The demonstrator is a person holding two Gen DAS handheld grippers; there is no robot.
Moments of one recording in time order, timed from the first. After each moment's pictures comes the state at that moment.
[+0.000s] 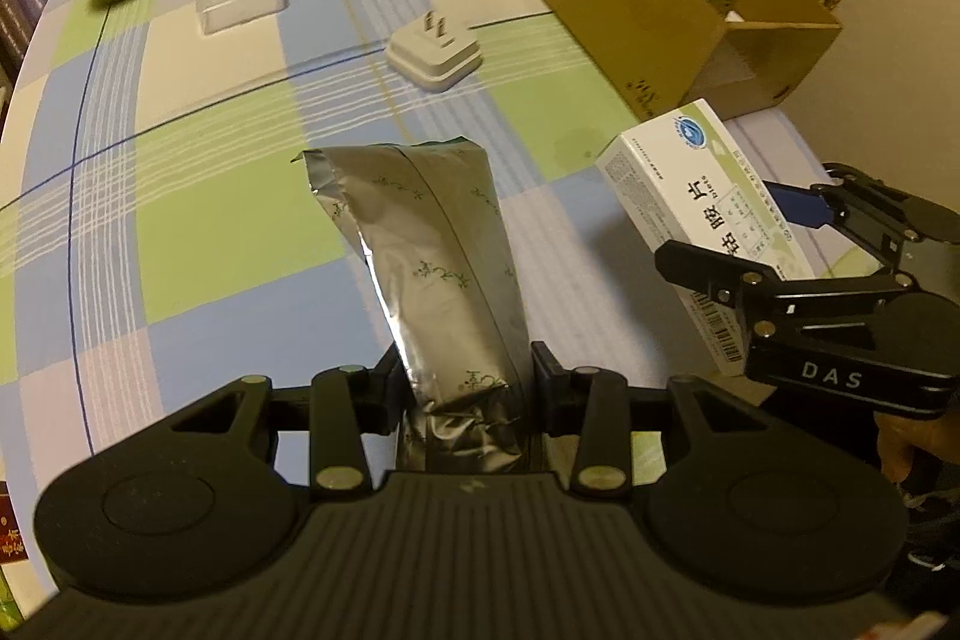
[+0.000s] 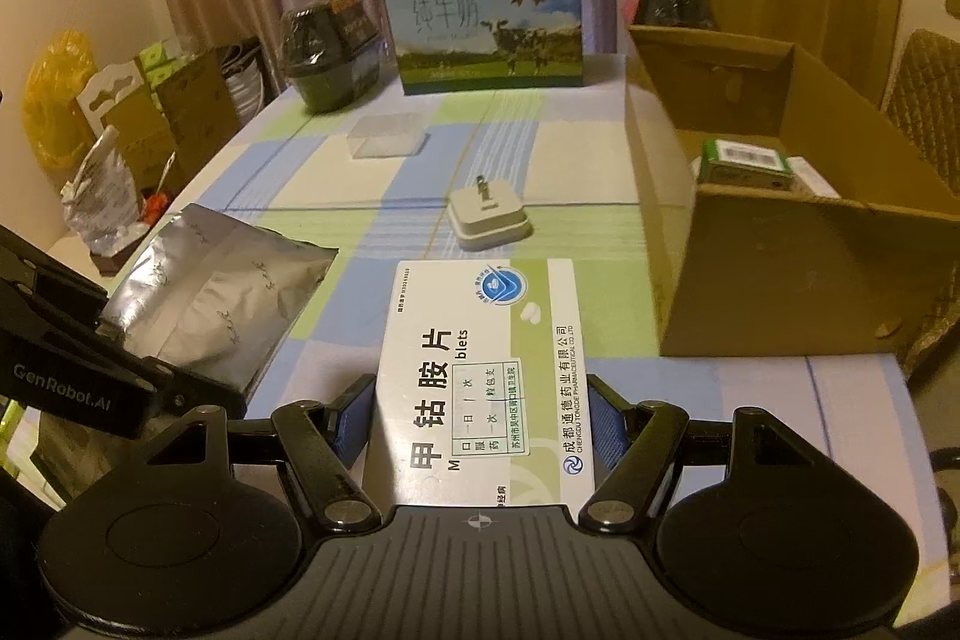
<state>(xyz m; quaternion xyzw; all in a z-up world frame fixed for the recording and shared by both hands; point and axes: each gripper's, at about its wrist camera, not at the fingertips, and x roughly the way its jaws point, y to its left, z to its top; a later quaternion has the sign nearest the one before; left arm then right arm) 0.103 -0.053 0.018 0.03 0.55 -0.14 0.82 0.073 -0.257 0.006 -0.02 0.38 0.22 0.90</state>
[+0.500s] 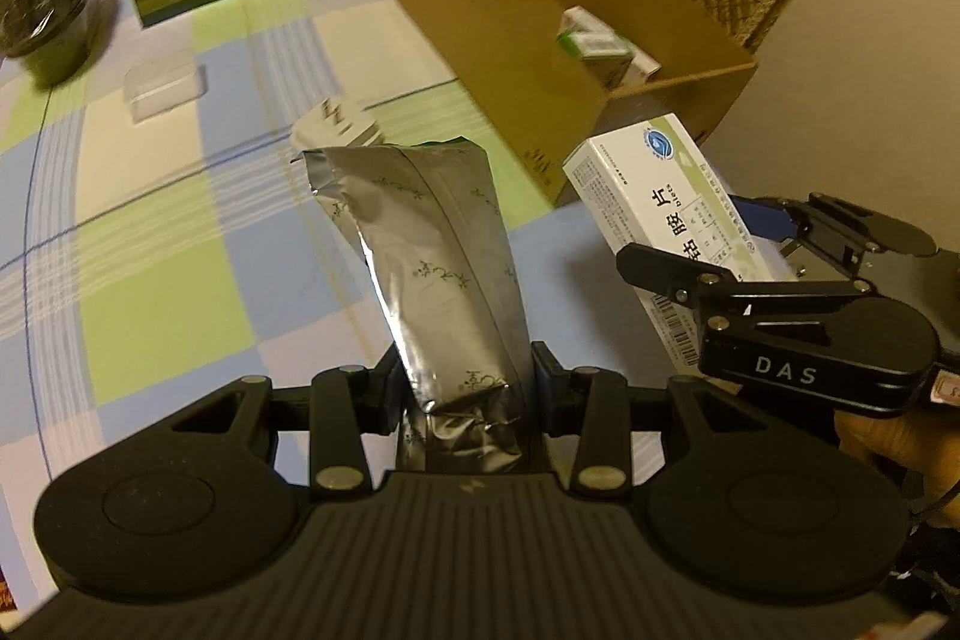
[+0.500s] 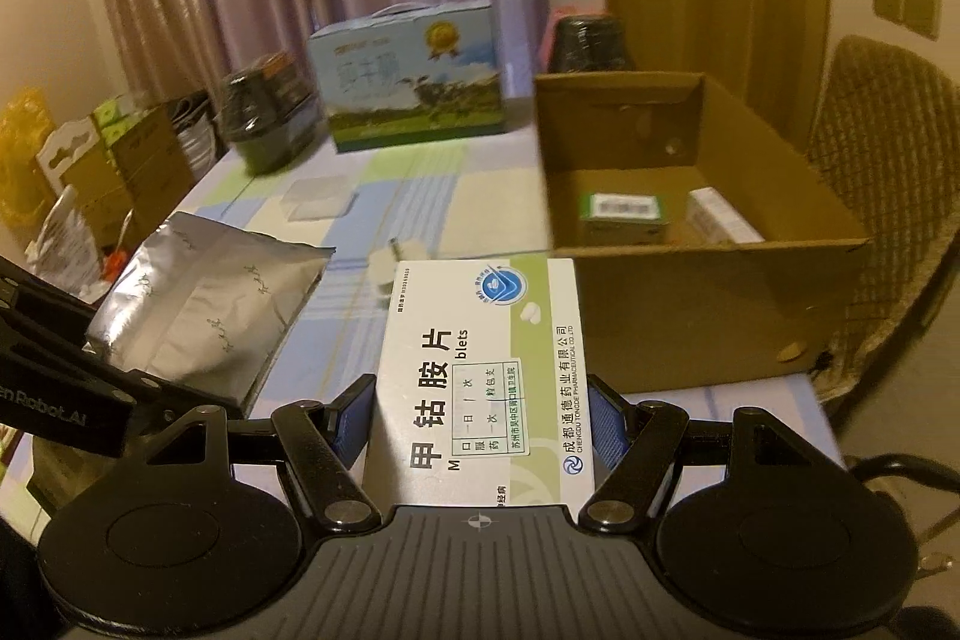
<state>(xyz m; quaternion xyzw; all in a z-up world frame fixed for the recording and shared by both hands) 0.116 -0.110 0.056 0.03 0.51 -0.19 0.84 0.080 -0.308 0.038 0.01 0.35 0.17 0.92</state>
